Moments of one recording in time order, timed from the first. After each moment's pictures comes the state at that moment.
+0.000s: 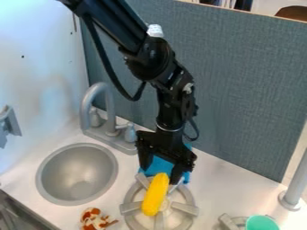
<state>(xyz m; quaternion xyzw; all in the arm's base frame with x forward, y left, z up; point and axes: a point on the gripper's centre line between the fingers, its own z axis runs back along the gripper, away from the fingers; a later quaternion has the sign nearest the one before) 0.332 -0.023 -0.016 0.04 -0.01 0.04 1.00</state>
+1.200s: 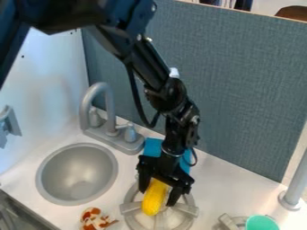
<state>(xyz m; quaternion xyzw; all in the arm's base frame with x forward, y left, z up) 0.335 -0.017 -0.083 0.07 0.08 0.08 0.99</state>
